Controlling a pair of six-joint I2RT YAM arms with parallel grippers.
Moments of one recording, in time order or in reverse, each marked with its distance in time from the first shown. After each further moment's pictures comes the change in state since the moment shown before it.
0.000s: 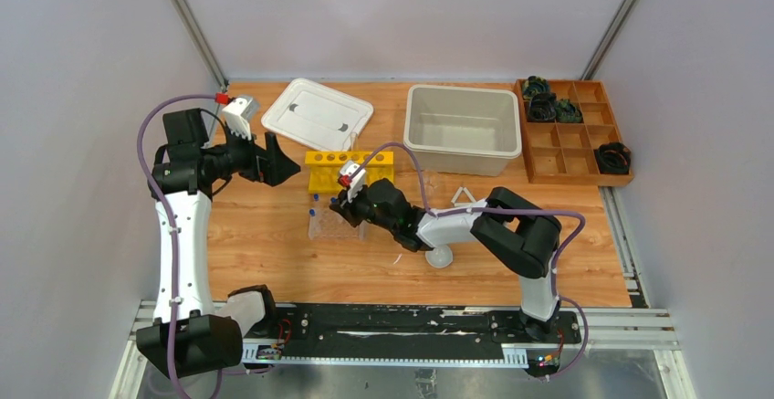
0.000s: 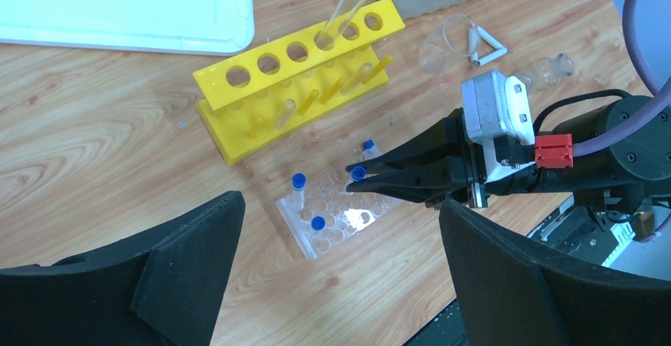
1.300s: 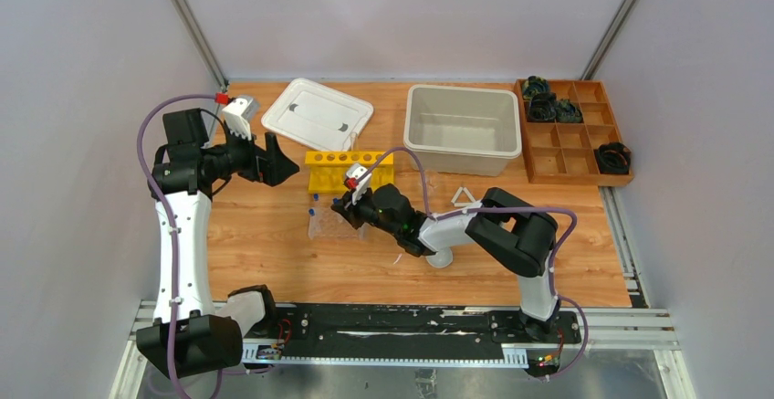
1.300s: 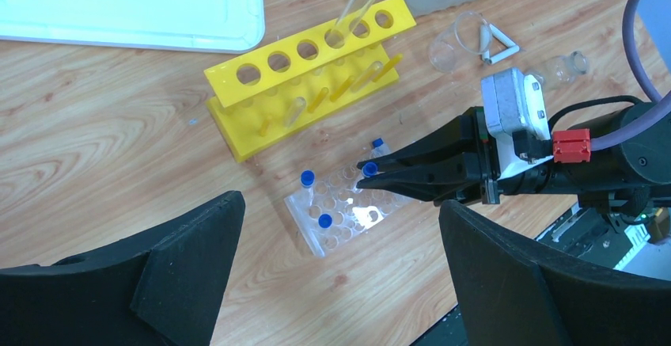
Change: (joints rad) left arm 0.000 0.000 0.000 0.000 -0.022 0.014; right arm 0.000 0.022 -0.061 0.133 0.021 0.033
